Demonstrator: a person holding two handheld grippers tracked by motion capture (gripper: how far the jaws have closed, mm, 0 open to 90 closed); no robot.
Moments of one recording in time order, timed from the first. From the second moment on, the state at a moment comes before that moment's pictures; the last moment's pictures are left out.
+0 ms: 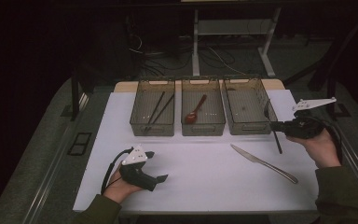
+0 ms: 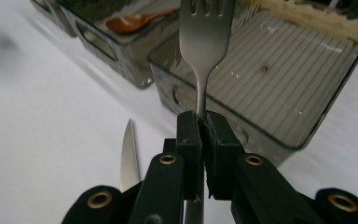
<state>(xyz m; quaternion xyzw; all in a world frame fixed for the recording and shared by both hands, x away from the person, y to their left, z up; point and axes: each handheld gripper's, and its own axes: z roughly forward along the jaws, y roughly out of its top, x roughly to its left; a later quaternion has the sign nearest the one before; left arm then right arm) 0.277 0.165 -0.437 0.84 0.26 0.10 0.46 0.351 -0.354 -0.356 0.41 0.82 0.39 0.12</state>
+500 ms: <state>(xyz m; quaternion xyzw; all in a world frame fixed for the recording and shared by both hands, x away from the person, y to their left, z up) 0.277 0.165 -0.437 0.84 0.26 0.09 0.46 0.370 -0.348 -0.328 0.41 0.77 0.46 0.16</state>
